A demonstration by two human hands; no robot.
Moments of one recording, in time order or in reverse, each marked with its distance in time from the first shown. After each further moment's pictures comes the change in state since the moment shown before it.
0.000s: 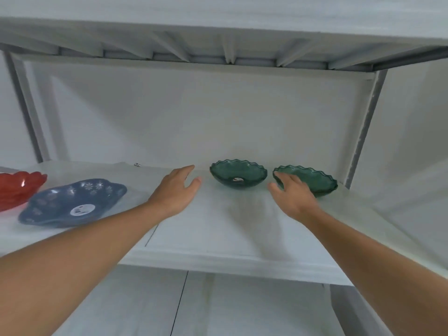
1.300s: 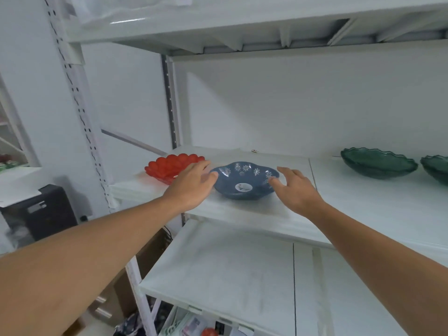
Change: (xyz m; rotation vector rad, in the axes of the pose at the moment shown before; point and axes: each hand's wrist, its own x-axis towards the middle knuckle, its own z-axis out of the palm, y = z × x) left_hand -0.116 -0.269 -0.273 0.140 0.101 -0.091; right_hand -0.100 -0.349 0.214 0.160 -0.161 -0.189
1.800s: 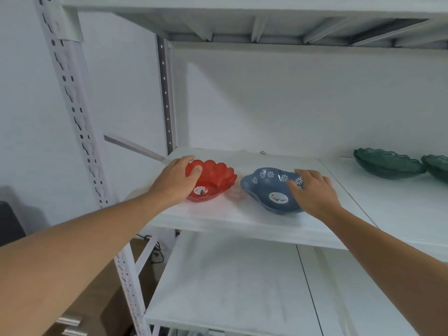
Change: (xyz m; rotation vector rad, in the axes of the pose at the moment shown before) left_hand 0.111 -0.165 -0.057 -0.095 -0.056 0.038; right_hand 0.048 -0.075 0.073 -0.270 0.155 0.237
